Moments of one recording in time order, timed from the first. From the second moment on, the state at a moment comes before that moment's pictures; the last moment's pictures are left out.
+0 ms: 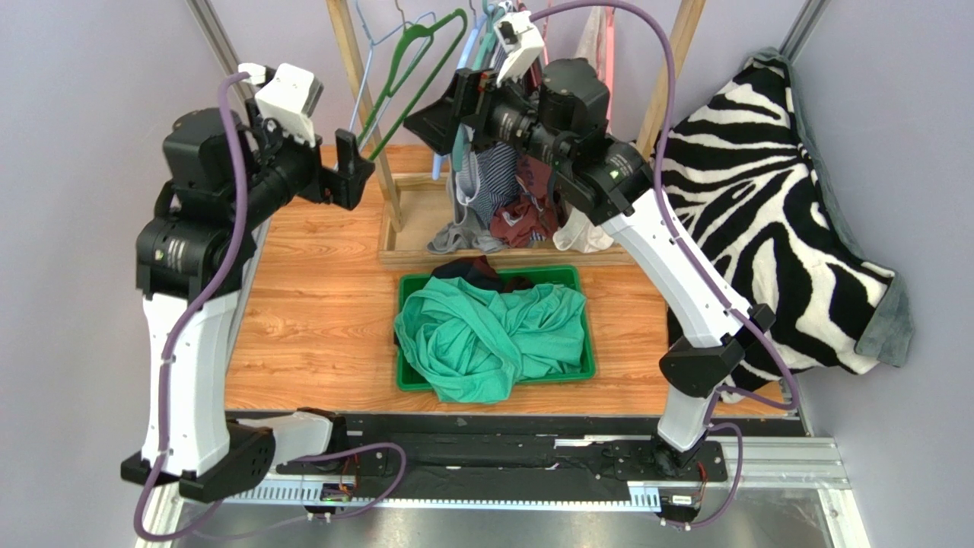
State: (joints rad) left arm -0.23 1.24 2.00 -0.98 0.18 0.09; right arm 0.75 1.80 2.28 -0.42 -0.23 0.48
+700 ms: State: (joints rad) left arm -0.23 1.05 1.91 -0.98 0.16 0.17; right arm 0.73 1.70 2.25 -0.72 0.21 0.45
